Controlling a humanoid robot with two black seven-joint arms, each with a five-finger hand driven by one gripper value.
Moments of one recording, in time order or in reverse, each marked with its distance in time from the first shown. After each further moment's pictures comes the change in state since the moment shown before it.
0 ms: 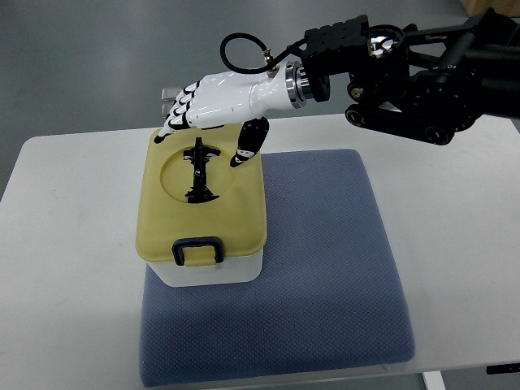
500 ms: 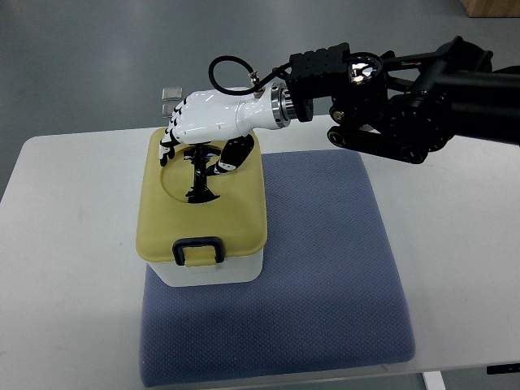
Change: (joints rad) left arm 0.000 0.000 -0.001 0.000 0.000 0.000 0.000; right arm -0.059 0.071 0.000 -0.054 0.001 -0.062 -0.001
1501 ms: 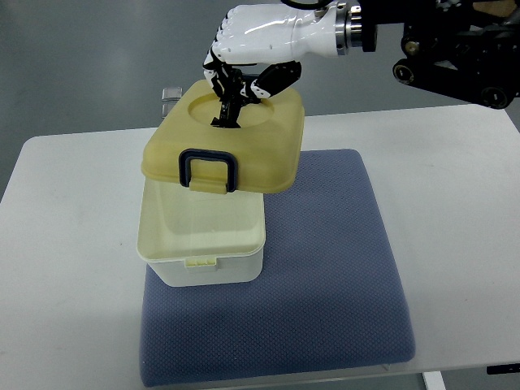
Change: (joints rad) left arm 0.000 0.000 -0.003 0.002 0.000 0.000 0.000; right arm 0.131 -0.283 0.014 0.115 0.022 -0.029 0.041
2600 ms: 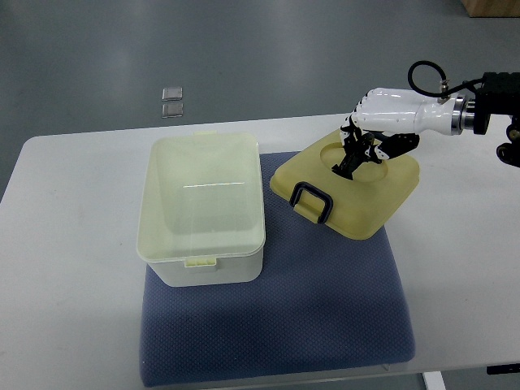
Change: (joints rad) left arm 0.000 0.000 0.005 -0.001 0.001 0.000 0.000; right arm -0.340 -0.230 -0.106 -0.009 -0.046 -0.126 0.010
